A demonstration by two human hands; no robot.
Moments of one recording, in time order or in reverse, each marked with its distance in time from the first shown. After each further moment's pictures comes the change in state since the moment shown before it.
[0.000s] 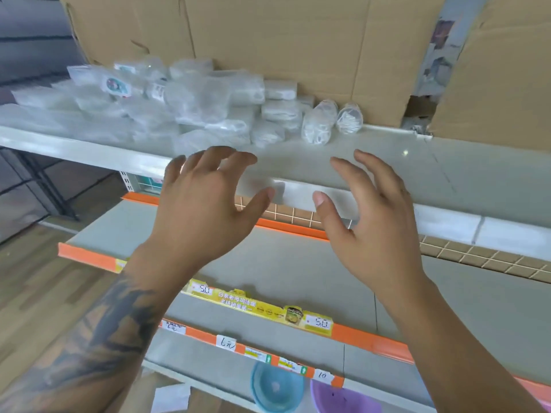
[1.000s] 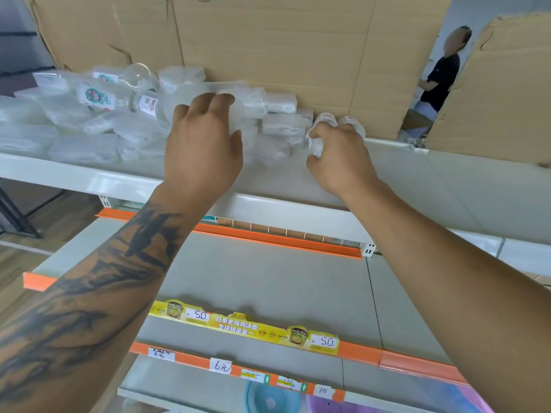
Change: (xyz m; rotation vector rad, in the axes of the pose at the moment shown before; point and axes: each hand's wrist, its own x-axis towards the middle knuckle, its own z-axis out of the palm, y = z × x) left_hand 0.116 -0.060 0.036 -0.049 0.170 -0.005; right_hand 0.138 0.011 0.083 -0.182 -0.317 0.243
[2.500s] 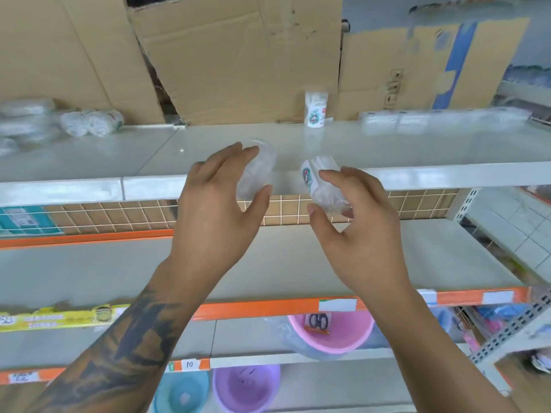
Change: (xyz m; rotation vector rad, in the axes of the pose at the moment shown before) left_hand -0.187 0.515 0.028 -0.457 -0.018 0.188; right_hand -0.314 0.387 -0.261 0.434 0.441 0.055
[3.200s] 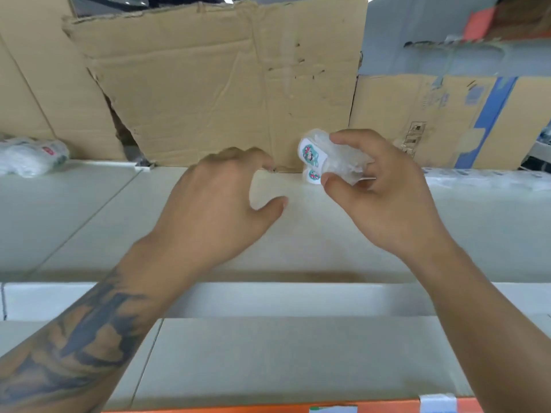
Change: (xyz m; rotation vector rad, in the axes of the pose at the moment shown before) left_hand 0.152 -0.038 0.078 0.136 -0.253 0.032; right_hand 0.203 0.056 0.023 -0.031 -0.173 0.066
